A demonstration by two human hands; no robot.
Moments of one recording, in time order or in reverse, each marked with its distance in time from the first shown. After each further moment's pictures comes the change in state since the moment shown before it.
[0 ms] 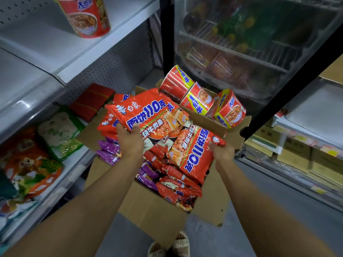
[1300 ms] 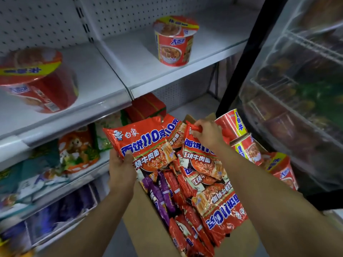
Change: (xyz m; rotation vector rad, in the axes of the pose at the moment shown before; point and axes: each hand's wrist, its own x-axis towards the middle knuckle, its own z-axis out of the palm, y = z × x) left_hand 0.013 0.030 -0.081 -0.180 0.366 0.023; right_hand -0.004 -0.135 0.205 -1.195 -0.594 -1.060
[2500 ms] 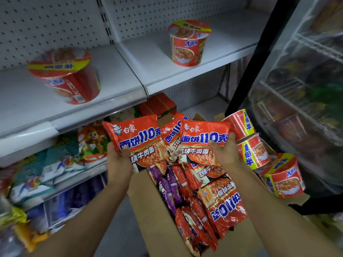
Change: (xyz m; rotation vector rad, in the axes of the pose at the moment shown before) left_hand -0.004 -0.001 -0.045 0.104 0.053 0.106; right_hand -0.080 0.007 0.006 0.588 0.174 0.307
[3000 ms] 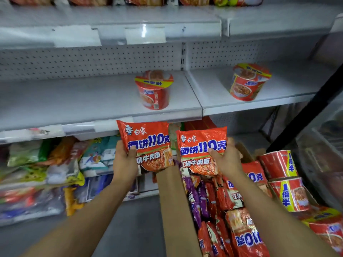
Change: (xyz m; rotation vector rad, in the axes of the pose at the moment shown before) left_hand -0.031 0.044 -0.134 0.079 0.228 0.105; right_hand -0.078 -0.112 0.048 -0.094 -0.300 -0.385
